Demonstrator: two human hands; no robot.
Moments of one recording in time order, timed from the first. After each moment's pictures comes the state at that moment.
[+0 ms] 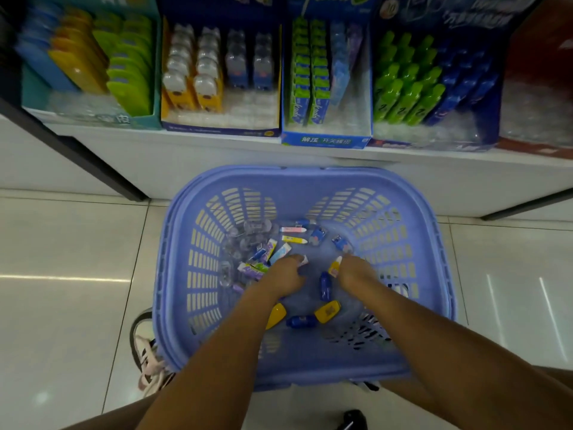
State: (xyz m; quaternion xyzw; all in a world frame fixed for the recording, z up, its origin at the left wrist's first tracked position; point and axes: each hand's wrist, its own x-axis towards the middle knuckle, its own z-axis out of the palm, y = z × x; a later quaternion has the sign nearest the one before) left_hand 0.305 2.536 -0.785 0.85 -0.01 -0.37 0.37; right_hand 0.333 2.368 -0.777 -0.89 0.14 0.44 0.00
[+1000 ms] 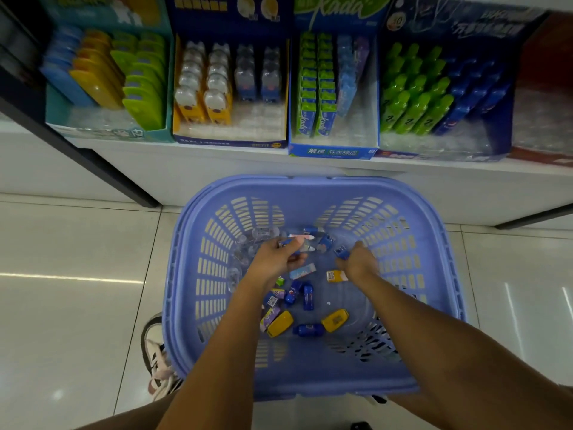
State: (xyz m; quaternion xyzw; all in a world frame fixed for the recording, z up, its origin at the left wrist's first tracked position) left_hand 0.327 2.559 -0.728 0.53 0.31 -0.24 0.75; right_hand 0.356 2.361 -0.803 -0.91 0.18 0.30 0.21
